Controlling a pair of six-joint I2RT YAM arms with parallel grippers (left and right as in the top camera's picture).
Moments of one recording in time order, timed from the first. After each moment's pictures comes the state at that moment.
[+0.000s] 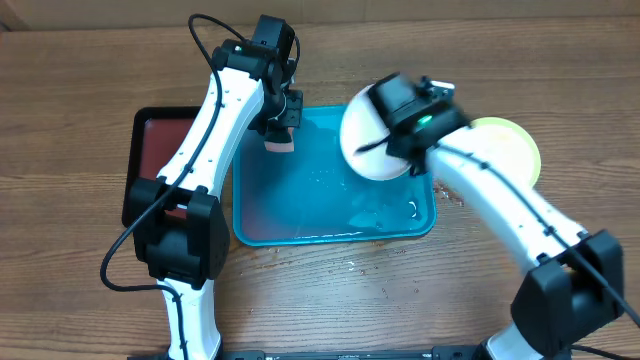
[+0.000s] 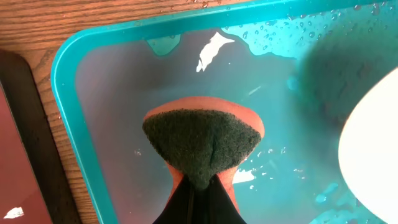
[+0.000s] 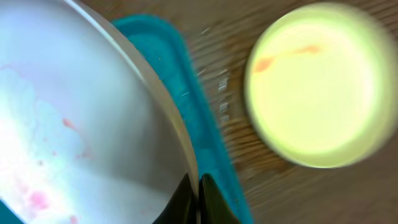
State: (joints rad) left arm -0.29 2.11 1.95 -1.20 0.04 -0.22; right arm 0.43 1.76 1.49 -1.01 0.34 0.69
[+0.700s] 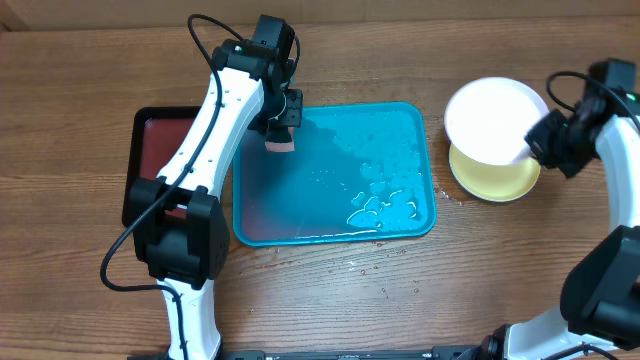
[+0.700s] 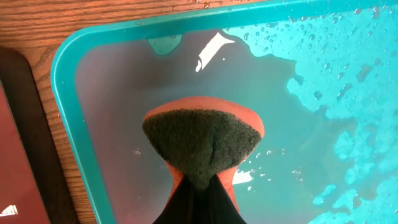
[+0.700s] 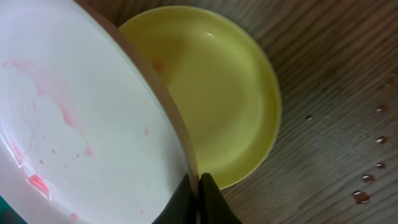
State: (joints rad) left arm -0.29 2.11 1.95 -1.20 0.04 -0.23; right arm -0.32 1.76 1.46 -1.06 -0.14 0.56
